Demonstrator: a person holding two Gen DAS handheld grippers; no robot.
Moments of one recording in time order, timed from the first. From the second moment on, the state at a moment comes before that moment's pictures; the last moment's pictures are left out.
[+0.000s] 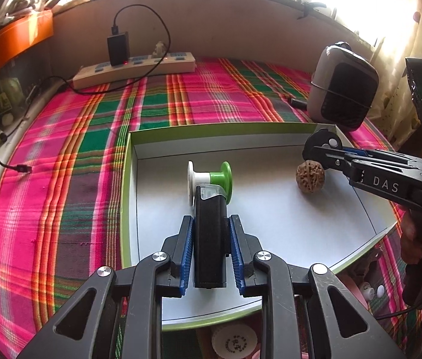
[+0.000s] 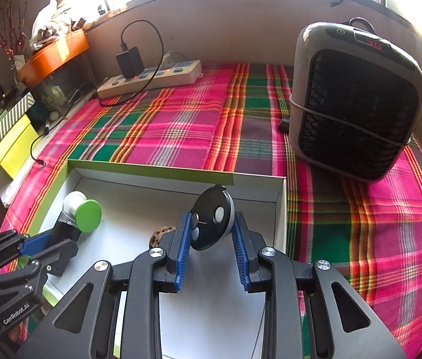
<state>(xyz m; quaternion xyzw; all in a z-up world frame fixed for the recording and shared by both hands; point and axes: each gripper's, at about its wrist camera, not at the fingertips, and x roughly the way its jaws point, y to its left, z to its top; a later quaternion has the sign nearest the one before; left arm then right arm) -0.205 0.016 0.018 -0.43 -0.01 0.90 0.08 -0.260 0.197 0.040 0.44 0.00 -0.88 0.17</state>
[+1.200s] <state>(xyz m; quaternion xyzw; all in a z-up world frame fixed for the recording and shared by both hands) -0.204 0.020 0.019 -0.43 -0.01 0.90 0.08 -0.257 0.192 0.040 0.43 0.00 -0.89 0.16</state>
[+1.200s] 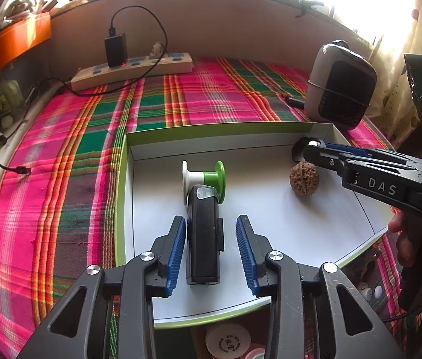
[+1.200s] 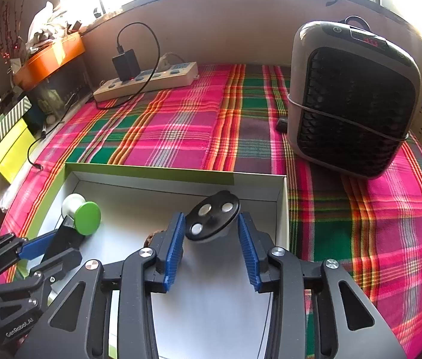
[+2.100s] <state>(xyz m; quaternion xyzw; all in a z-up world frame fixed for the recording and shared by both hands) -0.148 0.009 0.054 -0.39 -0.02 0.92 0.07 -0.203 0.199 0.073 0.38 -0.01 -0.91 0.16</state>
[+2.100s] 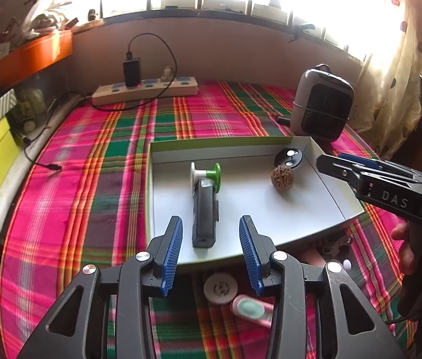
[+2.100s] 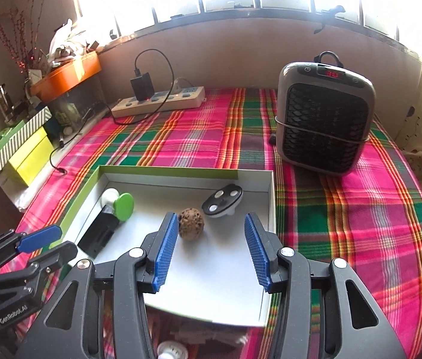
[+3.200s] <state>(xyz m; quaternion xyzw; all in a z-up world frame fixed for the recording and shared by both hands) -0.098 0.046 0.028 -0.44 -0.02 0.89 0.07 -0.104 0.230 0.041 0.39 0.00 -0.91 0.16</state>
